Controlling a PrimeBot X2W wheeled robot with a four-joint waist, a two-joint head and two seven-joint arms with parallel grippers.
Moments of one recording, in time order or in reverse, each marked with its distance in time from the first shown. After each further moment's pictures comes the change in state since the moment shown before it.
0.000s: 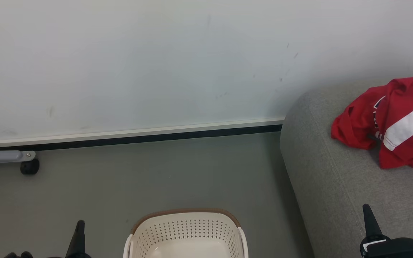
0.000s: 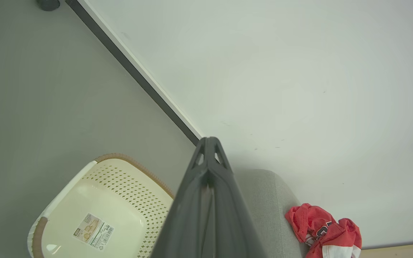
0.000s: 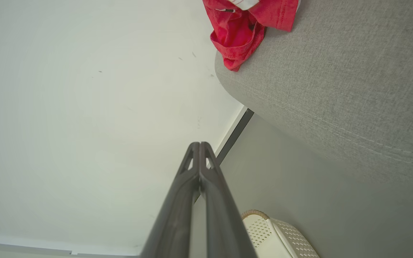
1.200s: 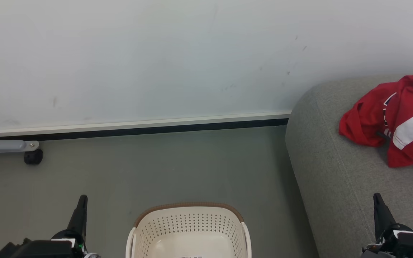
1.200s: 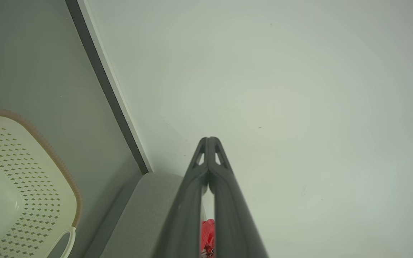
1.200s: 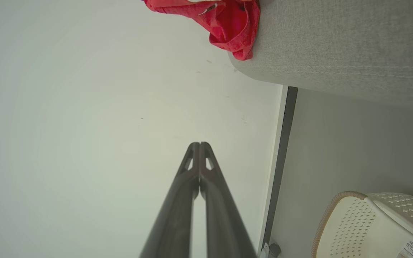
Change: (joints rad) left arm -0.112 -0.040 0.063 0.041 -0.460 -0.095 0.121; right arm -0.071 0.048 -0.142 0.051 0.466 0.089 0.123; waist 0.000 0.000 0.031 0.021
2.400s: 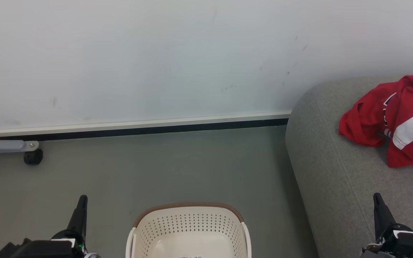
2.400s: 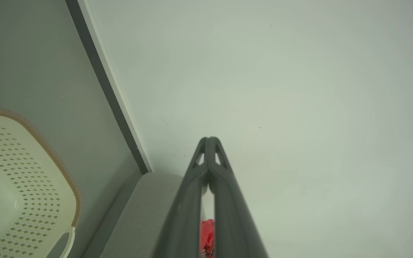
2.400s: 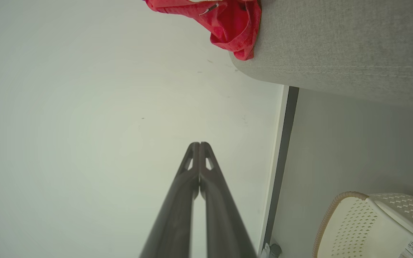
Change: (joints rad) left arm 0.000 -0.001 0.001 0.001 -0.004 0.000 0.000; right arm -0.002 0.001 0.000 0.000 0.000 0.004 0.000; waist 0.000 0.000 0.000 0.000
